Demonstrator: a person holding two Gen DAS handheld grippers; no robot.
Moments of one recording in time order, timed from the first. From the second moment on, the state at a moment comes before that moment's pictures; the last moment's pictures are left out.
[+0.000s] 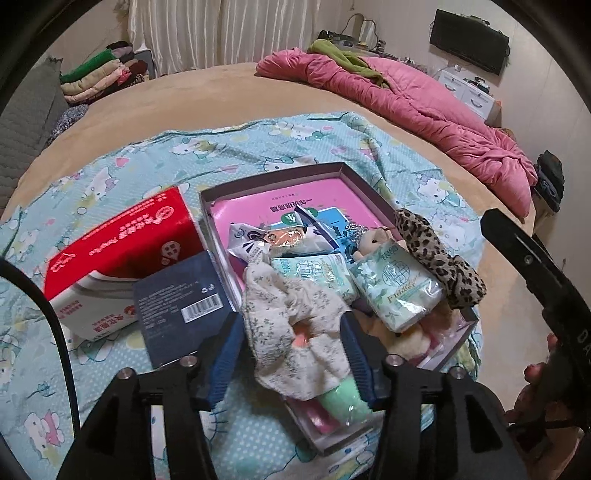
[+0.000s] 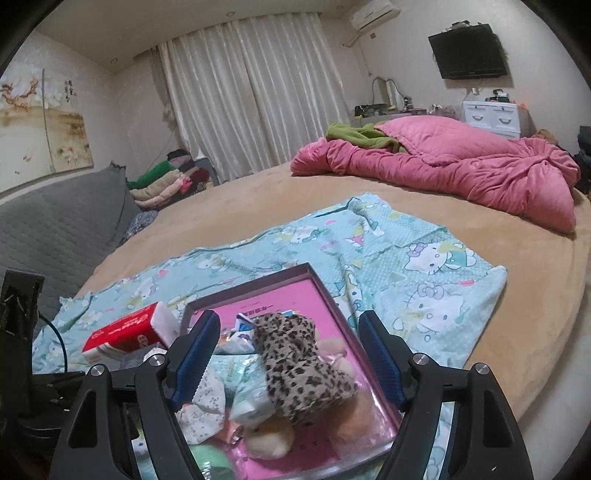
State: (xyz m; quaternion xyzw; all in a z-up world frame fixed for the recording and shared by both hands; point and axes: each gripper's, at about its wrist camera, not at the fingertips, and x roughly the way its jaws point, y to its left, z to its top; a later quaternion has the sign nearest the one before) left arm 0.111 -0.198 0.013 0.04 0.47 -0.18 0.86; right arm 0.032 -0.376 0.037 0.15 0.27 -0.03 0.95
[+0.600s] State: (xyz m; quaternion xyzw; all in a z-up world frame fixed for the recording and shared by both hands) left arm 0.076 -0.161 0.061 0.02 0.43 -0.17 0.89; right arm 0.002 -0.326 0.099 0.11 0.26 0.02 0.96
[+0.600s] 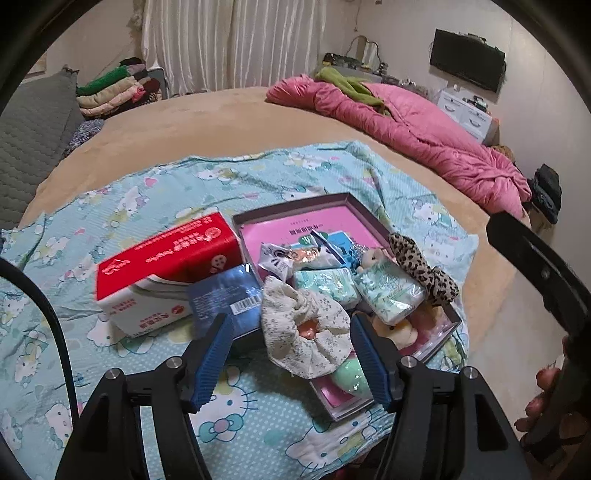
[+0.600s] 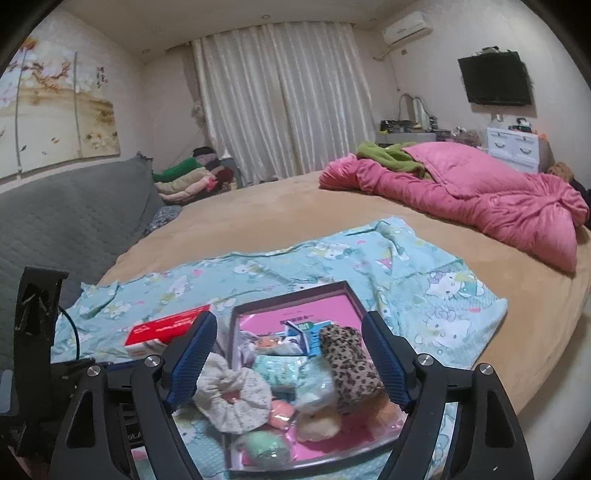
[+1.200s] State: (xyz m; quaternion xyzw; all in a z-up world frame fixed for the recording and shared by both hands) left arm 0.042 -0.118 0.096 0.02 0.41 -0.14 0.90; right arm -0.021 -0.296 0.137 0.10 0.26 0.05 0.96
